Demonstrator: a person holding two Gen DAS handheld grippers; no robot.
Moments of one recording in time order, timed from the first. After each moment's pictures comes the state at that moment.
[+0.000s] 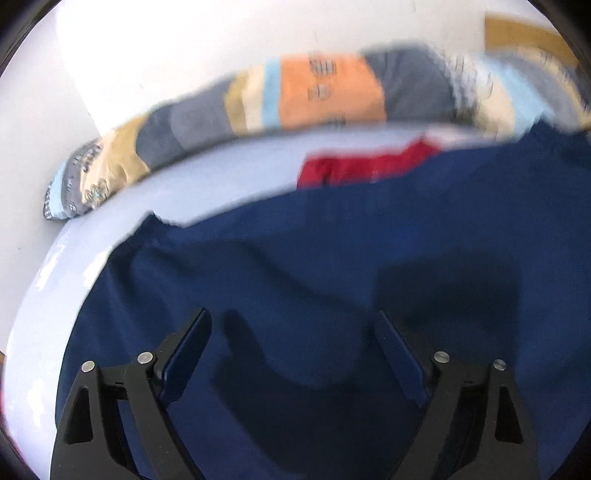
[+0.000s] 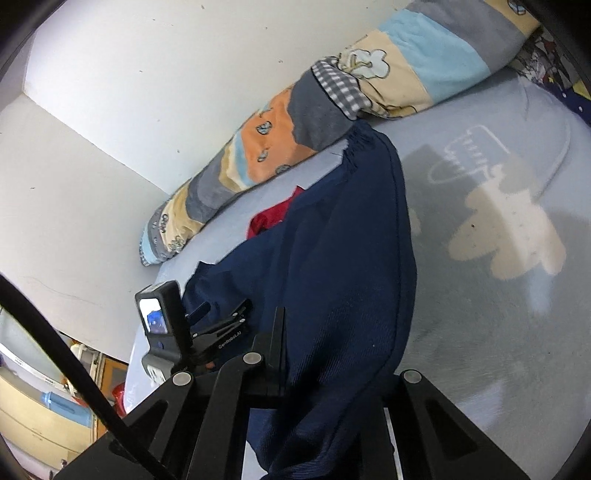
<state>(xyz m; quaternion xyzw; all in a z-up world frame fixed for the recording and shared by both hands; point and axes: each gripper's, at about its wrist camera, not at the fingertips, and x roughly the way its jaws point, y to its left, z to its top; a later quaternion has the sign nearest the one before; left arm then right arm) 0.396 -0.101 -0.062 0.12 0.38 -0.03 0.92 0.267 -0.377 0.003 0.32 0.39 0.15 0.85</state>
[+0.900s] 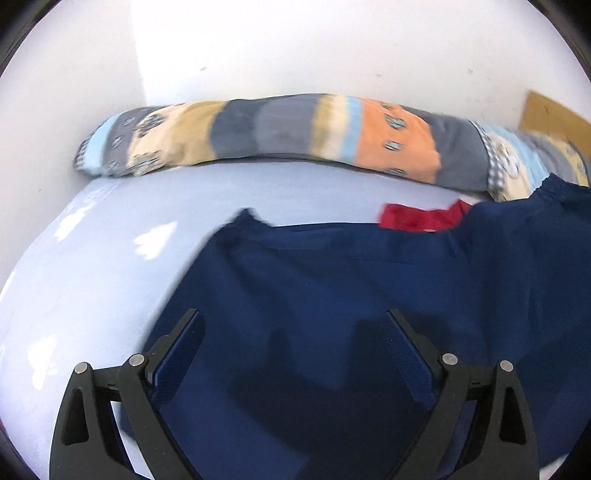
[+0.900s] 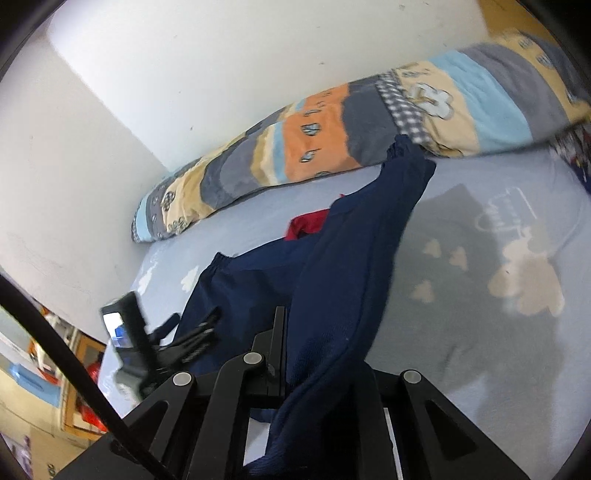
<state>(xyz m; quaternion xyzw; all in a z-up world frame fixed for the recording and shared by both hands) 0.361 0.021 -0.006 0.01 0.39 0.01 0.92 0.284 -0.275 0.079 0.22 0.41 0.13 0.88</state>
